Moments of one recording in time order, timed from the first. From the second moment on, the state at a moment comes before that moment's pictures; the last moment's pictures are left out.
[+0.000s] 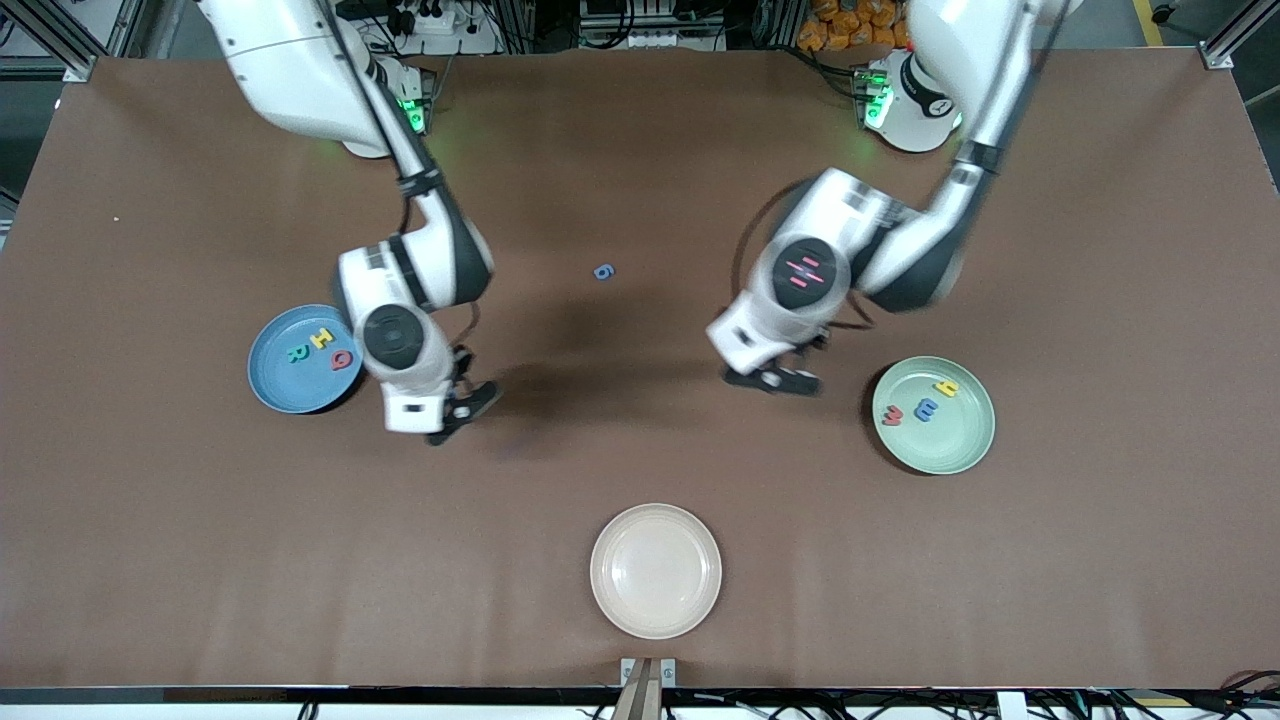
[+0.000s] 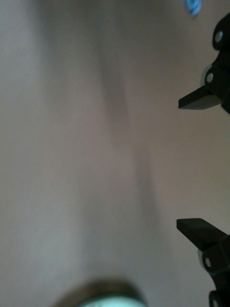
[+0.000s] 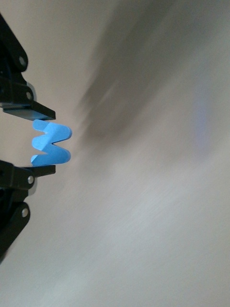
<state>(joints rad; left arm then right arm) -0.58 0.48 -0.12 -1.65 0.00 1.94 -0.48 0.58 0.53 -0.29 -1.86 0.01 2.16 -0.46</state>
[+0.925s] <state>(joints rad) -0.66 0.70 -0.34 -1.59 0.07 2.24 -0.10 0.45 0.42 -0.54 -2.13 0.01 2.01 -0.79</state>
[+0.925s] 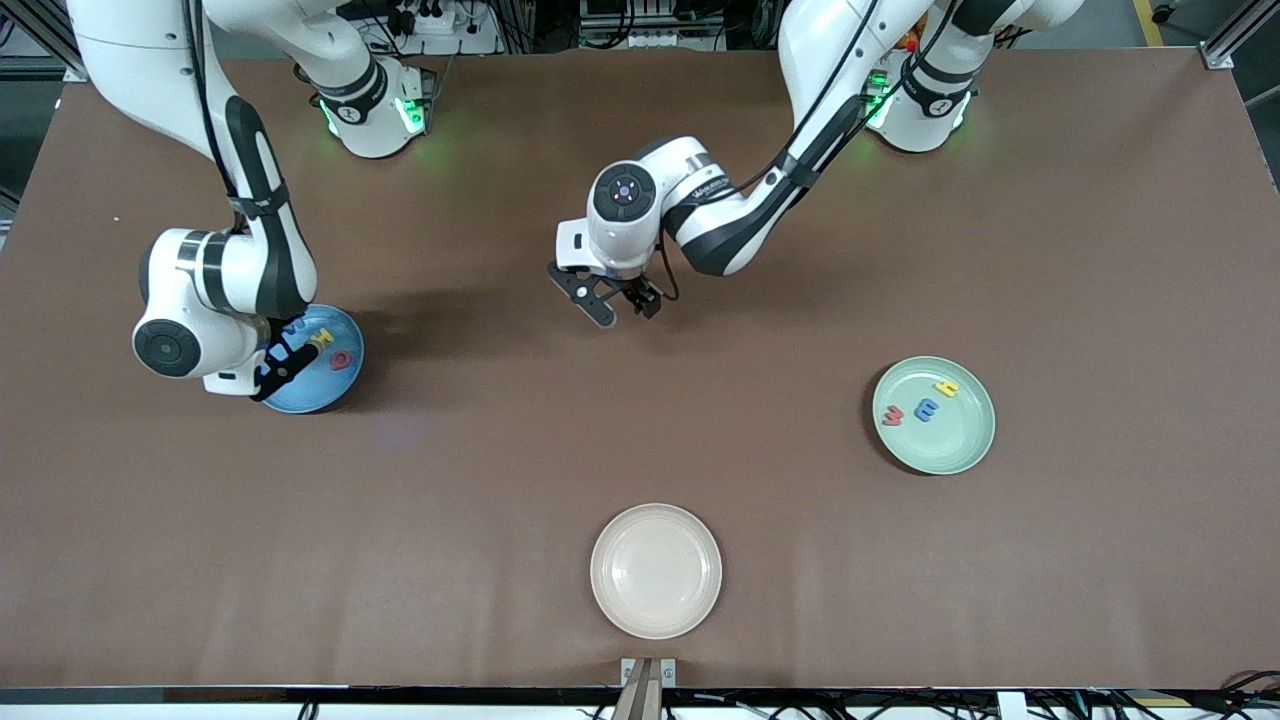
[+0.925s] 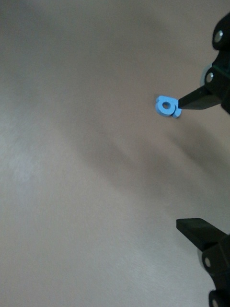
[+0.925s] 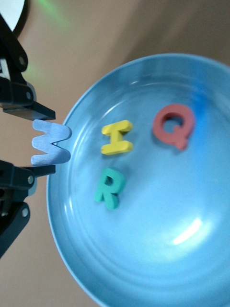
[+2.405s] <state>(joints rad) -0.78 0.79 -0.34 -1.59 0.27 2.28 -0.19 0.35 0.30 -0.44 -1.77 0.01 1.70 -0.40</state>
